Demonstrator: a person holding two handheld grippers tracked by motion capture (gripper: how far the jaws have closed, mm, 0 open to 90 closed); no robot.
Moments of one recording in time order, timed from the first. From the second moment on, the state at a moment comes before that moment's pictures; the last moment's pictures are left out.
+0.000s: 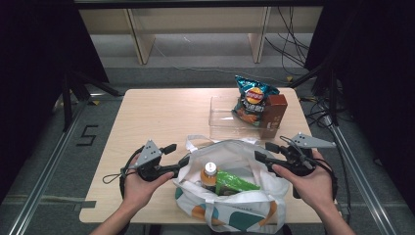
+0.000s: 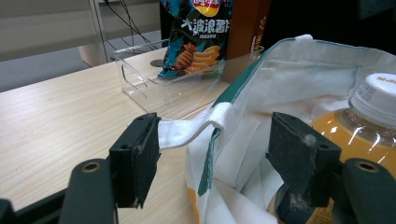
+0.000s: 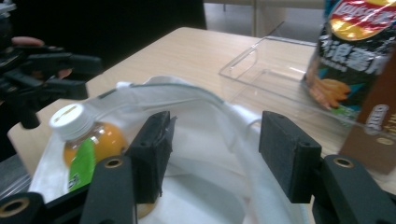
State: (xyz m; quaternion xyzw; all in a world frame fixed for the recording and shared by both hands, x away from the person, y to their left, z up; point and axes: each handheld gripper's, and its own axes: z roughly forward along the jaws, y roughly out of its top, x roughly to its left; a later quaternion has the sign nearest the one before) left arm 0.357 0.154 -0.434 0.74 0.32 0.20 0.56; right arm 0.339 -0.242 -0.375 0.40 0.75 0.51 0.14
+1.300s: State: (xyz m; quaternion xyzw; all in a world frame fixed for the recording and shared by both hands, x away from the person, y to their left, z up) left arm 0.355 0.153 -0.432 0.74 0.32 0.20 0.56; right arm 0.318 -0.205 -0.400 0.33 0.82 0.47 0.02
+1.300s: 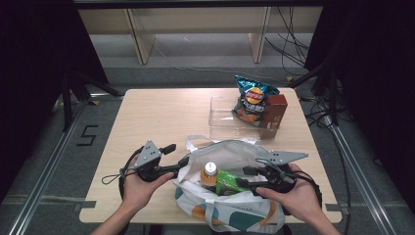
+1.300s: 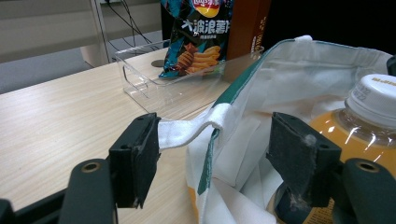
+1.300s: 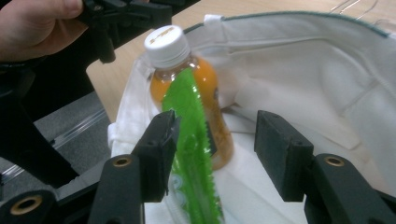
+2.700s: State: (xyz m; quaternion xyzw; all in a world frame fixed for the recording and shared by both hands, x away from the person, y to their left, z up) left arm 0.355 0.152 -0.432 0.74 0.32 0.20 0.56; right arm 0.311 -0.205 -0.401 0.30 0.85 0.44 0.02
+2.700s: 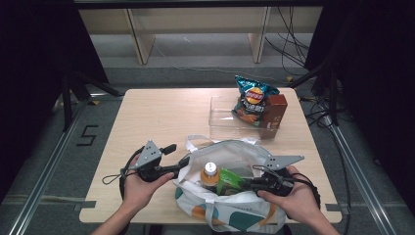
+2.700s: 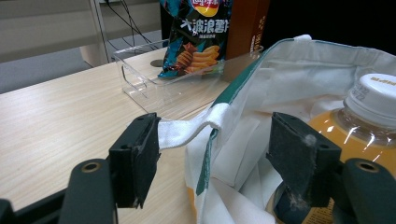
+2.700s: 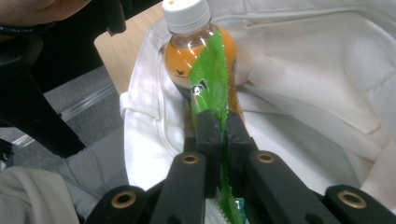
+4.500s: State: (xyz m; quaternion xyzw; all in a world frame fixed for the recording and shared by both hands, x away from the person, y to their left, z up) left arm 0.355 0.152 -0.431 0.74 0.32 0.20 0.55; right arm 0.319 -0.239 -0.326 0.27 0.80 0.51 0.16
